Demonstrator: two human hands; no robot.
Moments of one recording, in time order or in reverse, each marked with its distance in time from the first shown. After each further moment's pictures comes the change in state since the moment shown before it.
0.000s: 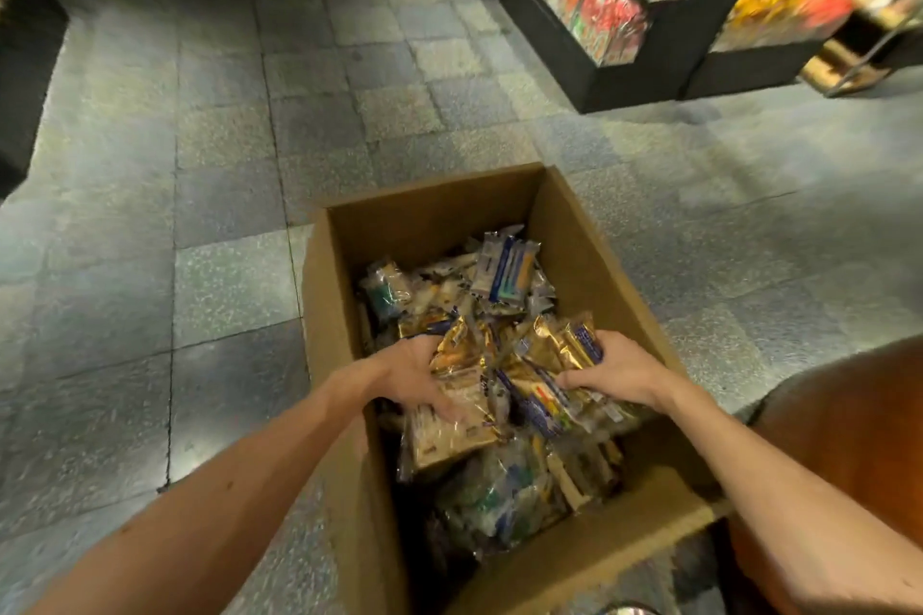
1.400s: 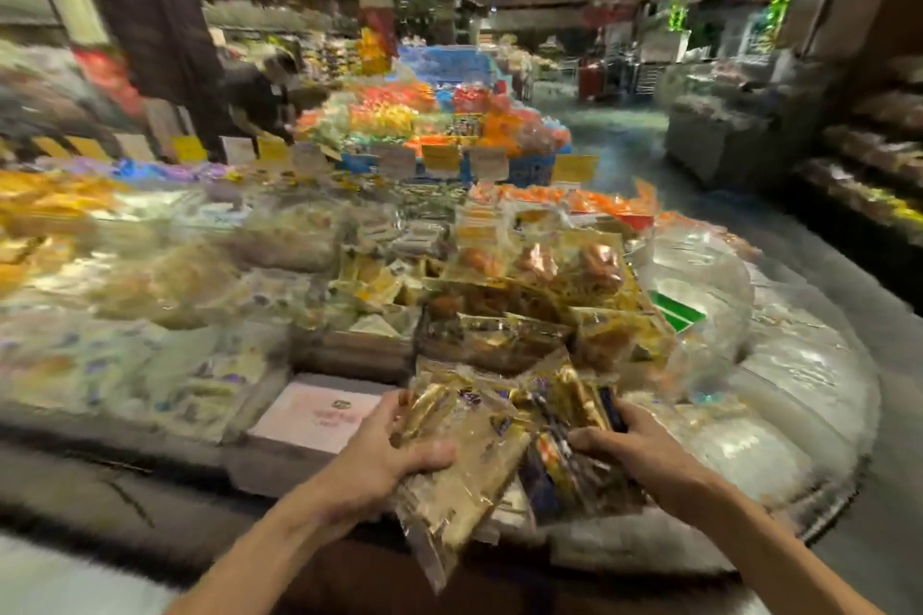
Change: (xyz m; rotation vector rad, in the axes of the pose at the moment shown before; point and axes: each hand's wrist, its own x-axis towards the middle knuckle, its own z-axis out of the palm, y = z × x) left_hand -0.851 0.019 0.697 -1.261 2.330 -0.636; right_hand -0.738 -0.177 0.606 -0.517 -1.346 -1.237
